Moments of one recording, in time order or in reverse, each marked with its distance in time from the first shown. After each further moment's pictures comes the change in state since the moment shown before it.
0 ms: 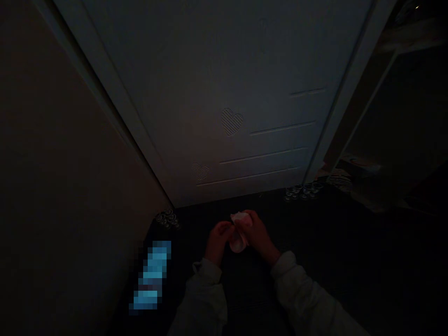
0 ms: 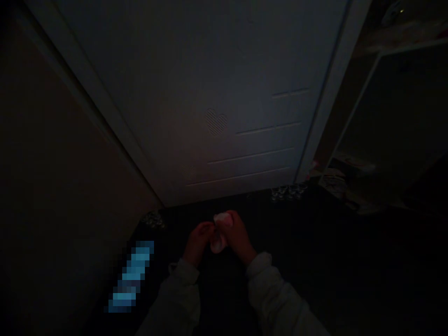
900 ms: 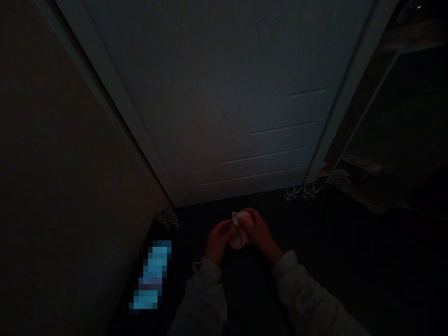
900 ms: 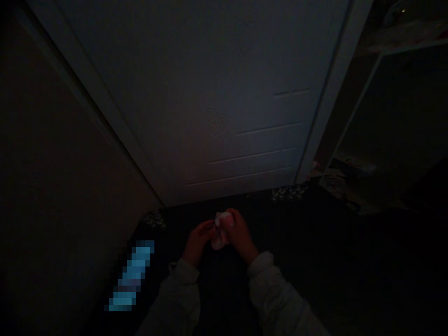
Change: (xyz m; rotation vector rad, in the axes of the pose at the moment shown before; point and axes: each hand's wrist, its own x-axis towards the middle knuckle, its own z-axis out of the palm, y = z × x) left_hand -0.003 0.008 0.000 0.014 -0.012 0.007; right_hand 0.007 0.015 -0.003 -0.013 -0.015 -0.045
